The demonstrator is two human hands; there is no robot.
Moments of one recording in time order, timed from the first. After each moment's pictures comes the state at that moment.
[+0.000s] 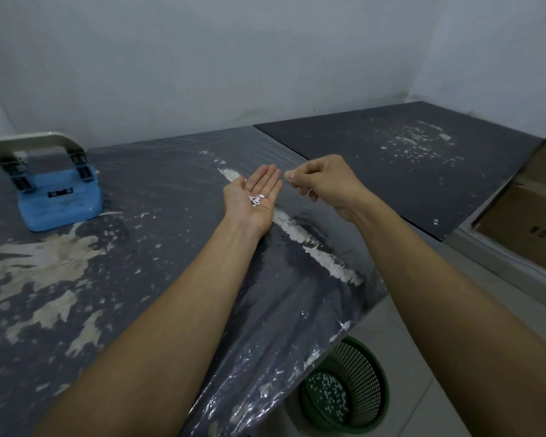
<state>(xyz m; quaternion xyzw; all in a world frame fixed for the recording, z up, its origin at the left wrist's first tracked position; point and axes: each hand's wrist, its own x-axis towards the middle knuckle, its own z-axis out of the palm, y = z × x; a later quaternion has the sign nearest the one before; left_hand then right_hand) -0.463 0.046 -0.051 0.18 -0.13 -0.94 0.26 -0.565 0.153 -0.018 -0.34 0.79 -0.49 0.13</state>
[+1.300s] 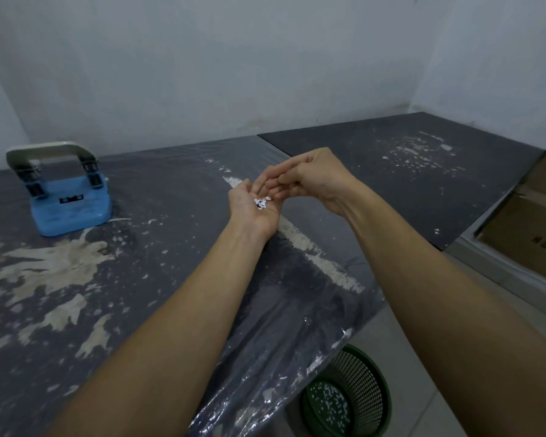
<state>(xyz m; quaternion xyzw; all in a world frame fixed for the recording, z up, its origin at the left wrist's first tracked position) -0.461 0.049 -0.040 0.16 -0.13 -0.94 0.26 -0.540 0.135 0.014 -0.35 0.71 -0.55 0.26</state>
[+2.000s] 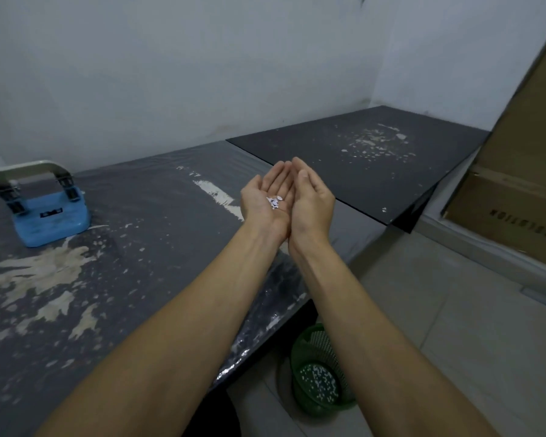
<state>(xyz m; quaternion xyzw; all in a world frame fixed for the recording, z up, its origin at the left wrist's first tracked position) -0.457 0.146 -0.009 0.14 -0.15 -0.95 0.22 -0.470 0.199 -0.020 -0.11 0.48 -0.87 0.07</state>
